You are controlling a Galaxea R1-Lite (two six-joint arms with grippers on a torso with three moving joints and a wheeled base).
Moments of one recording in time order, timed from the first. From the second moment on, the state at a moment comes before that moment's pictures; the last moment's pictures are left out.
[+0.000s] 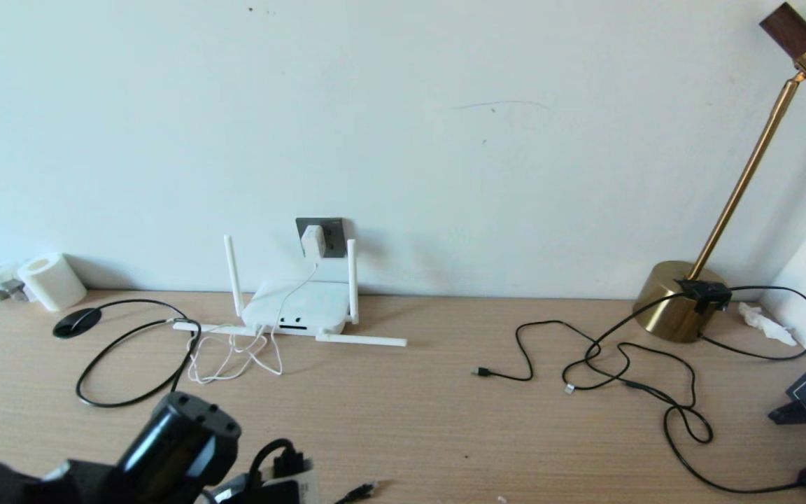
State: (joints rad) left arm -0.62 1.54 -0.47 -0.07 -0.12 0.66; right arm 0.00 0.00 0.00 -0.01 -0.03 0.05
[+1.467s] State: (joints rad) left arm -0.64 1.98 -0.77 -0.06 -0.05 0.69; right arm 0.00 0.00 0.00 -0.01 -0.03 0.05
